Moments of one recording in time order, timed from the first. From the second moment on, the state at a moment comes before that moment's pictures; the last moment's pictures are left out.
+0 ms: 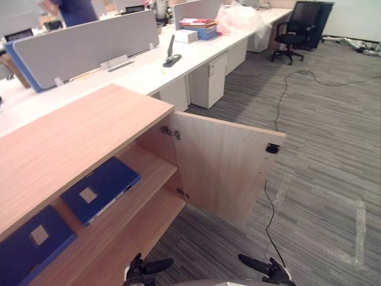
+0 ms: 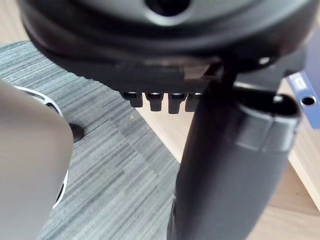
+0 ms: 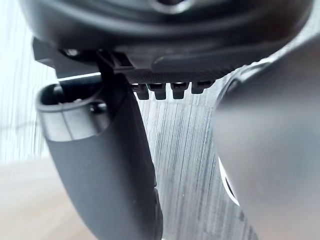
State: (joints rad) left arm 0.07 -0.02 0.30 1.08 0.05 -0.07 0.13; right arm 0.08 -0.05 -0.26 1.05 0.21 0.00 -0.13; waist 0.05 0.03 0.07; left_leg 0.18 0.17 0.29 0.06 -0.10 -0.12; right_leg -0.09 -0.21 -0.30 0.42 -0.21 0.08
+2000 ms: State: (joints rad) left arm 0.19 0.11 0.61 1.13 -0.07 -0.04 0.12; right arm -0.64 -0.52 0.54 0.93 0.13 -0.02 -0.09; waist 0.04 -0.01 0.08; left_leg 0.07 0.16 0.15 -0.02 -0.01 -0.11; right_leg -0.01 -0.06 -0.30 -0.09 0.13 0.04
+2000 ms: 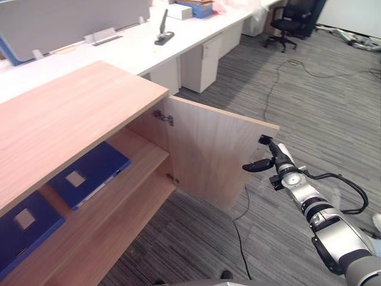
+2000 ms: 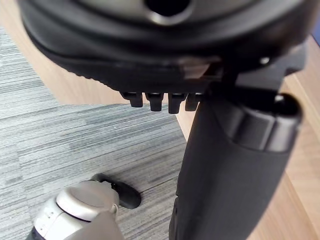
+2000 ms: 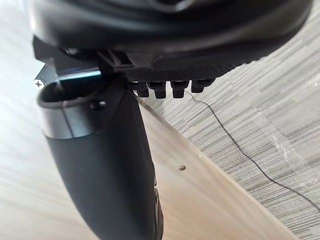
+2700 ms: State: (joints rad) left arm 0.07 0.06 0.57 1.24 -0.07 -0.04 0.12; right arm -0.60 -0.50 1.18 0.15 0.12 -0.15 0.31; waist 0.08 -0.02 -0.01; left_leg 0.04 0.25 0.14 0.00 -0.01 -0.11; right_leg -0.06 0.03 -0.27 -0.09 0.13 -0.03
